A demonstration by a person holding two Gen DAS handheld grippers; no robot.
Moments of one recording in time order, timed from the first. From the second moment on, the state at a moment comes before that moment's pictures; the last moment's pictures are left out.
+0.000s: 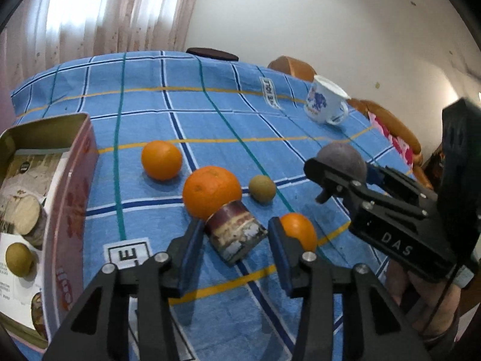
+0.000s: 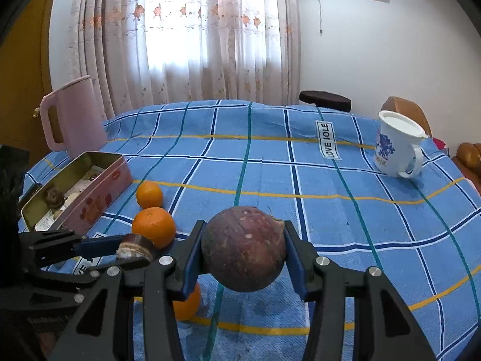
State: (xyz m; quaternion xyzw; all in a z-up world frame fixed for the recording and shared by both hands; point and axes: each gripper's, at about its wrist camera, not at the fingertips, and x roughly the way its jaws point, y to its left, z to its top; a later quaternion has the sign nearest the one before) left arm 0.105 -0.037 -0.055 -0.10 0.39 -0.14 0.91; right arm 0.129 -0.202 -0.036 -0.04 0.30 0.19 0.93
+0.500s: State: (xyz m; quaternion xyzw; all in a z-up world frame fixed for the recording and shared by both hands) left arm 0.078 -0.032 -0.034 -0.07 0.30 -0.10 0.94; right arm 0.117 -0.213 -0.027 -0.01 0.26 0.22 0.94
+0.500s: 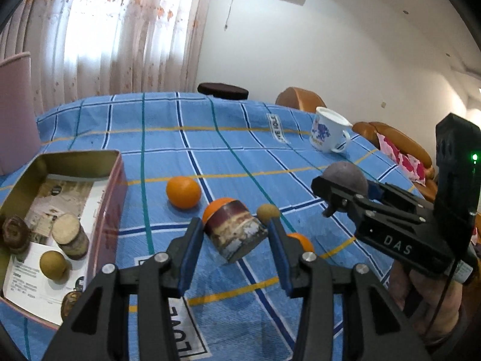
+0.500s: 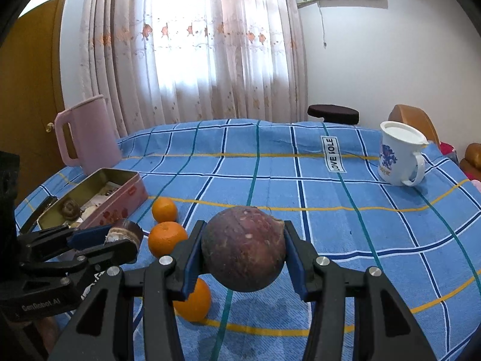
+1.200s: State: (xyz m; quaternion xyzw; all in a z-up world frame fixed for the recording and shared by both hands) left arm 0.060 -0.035 -0.023 -0.05 0.25 -0.07 0.96; right arm 0.100 -0.216 -0.019 -0.01 0.21 0.24 0.95
